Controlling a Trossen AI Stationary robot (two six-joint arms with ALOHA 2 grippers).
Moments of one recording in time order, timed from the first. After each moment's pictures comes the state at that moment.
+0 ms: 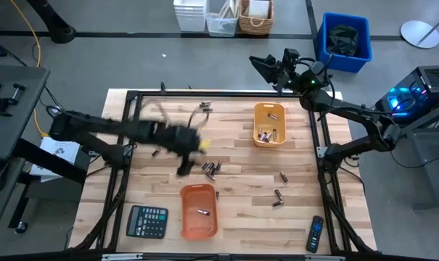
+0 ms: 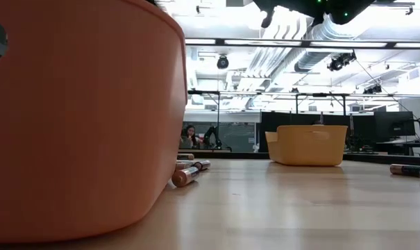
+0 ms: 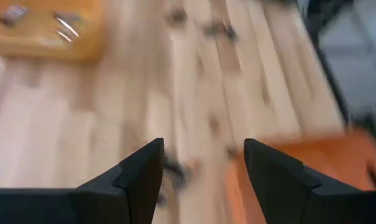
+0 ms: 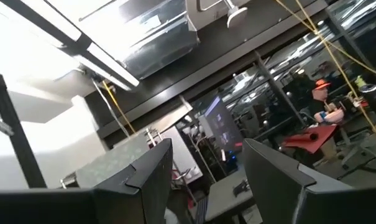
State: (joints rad) left arm -0.09 1.33 1.09 -0.54 0.07 -0.06; right arm -0.62 1.33 1.03 0.84 -0.43 0.79
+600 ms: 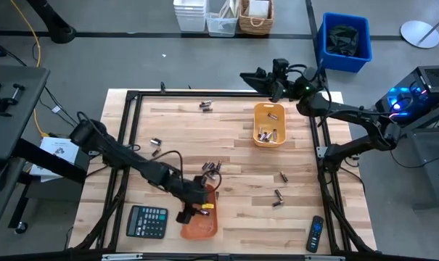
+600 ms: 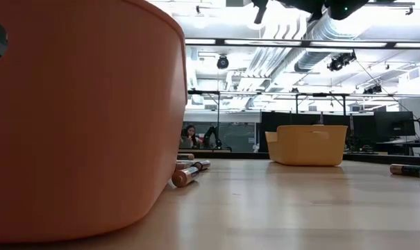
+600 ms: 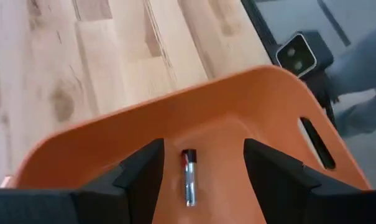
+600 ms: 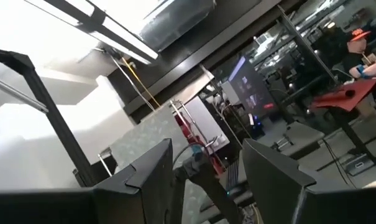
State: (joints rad) left arm -0.45 1.66 1.01 -0.18 0.06 -0.20; right arm -0.51 1.33 1.03 0.77 -0.47 0.83
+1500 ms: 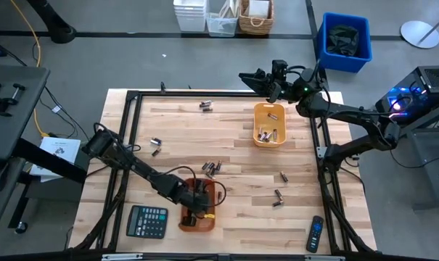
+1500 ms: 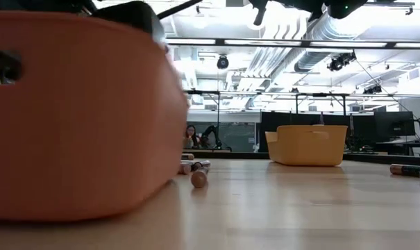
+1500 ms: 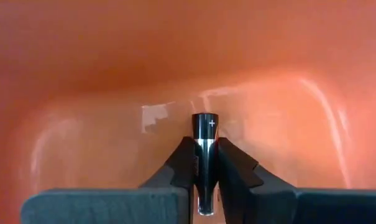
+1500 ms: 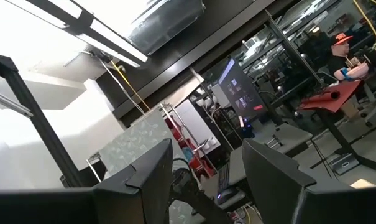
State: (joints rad) left arm -0.49 1.86 1.01 -0.22 -0.07 -0.33; right arm -0.48 1.33 1.03 0.74 -0.40 0.80
